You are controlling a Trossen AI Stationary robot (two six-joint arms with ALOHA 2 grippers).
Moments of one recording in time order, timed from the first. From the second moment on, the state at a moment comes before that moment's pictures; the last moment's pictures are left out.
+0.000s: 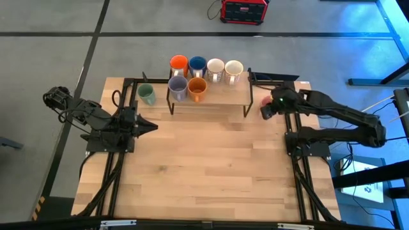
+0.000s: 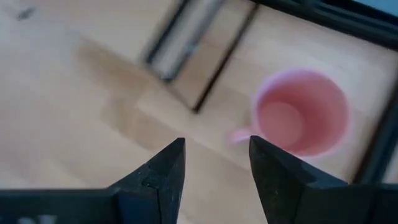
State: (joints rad) left arm -0.50 0.69 0.96 -0.57 -0.57 -0.25; right arm -0.41 0.89 0.91 -1.01 0.19 0.65
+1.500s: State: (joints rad) left arm -0.50 0.69 0.96 -0.57 -0.62 -0.25; right arm -0.76 1.27 0.84 -0.86 0.01 0.33
